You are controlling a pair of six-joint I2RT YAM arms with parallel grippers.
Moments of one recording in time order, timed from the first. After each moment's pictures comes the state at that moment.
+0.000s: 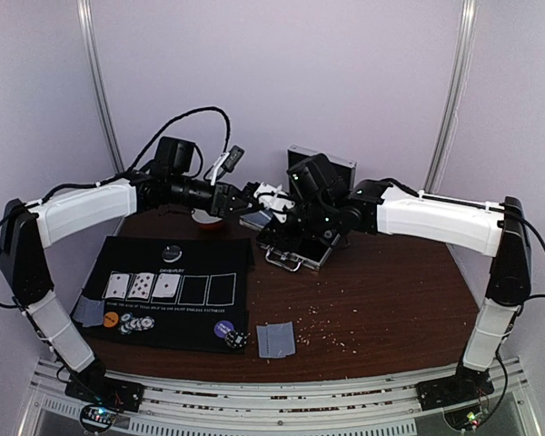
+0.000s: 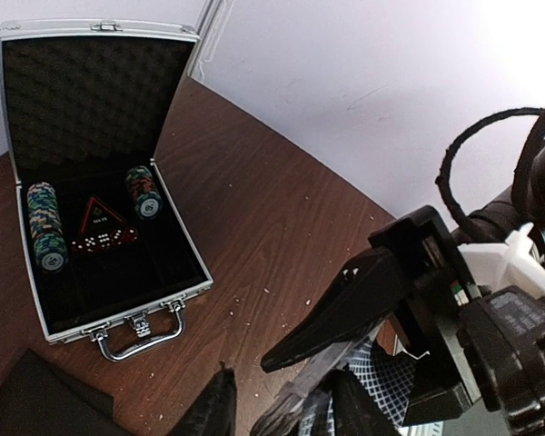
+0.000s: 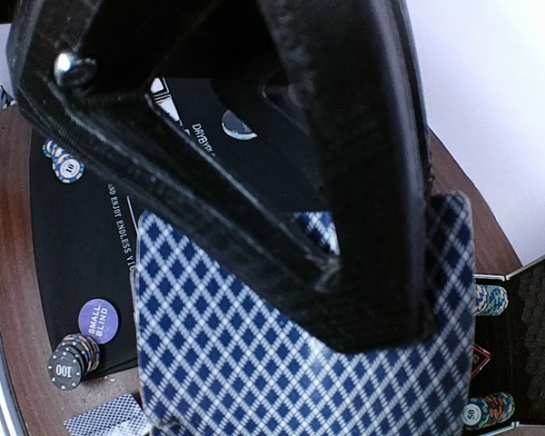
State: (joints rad) left arm -0.56 1.67 1.40 -0.23 0.77 -0.14; right arm 0.92 1.80 1.59 -0.42 -0.05 -0.26
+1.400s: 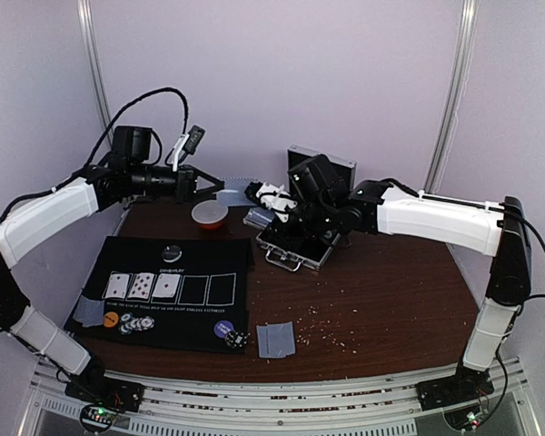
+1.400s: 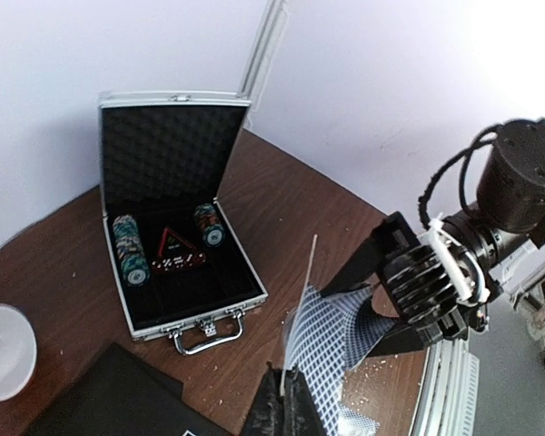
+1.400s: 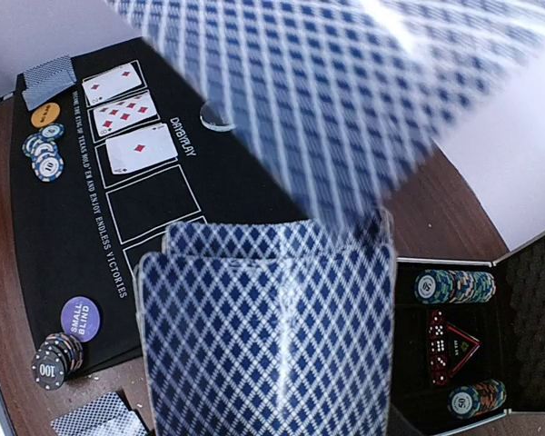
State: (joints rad) left arm -0.44 1.46 1.33 -0.29 0.74 -0.06; right arm 0.90 1.80 1.58 -0.42 0.00 -0.25
